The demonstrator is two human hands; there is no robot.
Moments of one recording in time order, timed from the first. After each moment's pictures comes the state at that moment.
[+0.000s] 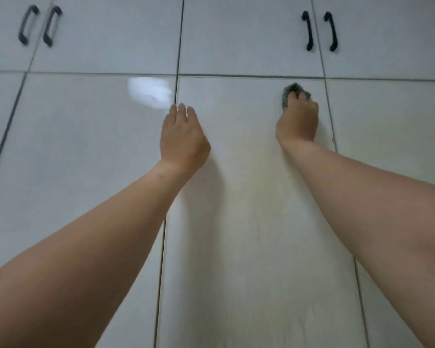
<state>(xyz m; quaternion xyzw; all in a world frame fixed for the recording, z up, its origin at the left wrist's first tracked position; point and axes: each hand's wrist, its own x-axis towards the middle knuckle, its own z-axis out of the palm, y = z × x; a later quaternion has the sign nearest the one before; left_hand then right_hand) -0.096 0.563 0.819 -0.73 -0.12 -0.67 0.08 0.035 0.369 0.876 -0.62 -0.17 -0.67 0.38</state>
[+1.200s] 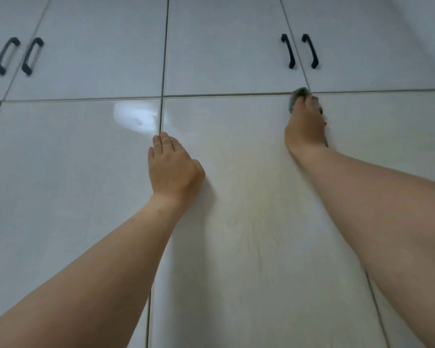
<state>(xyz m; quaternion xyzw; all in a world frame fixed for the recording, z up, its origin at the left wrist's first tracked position) -0.074 0.565 0.812 -0.71 -0.18 -0.67 0.07 0.068 0.339 0.899 -0.62 -0.15 -0.68 0.36</state>
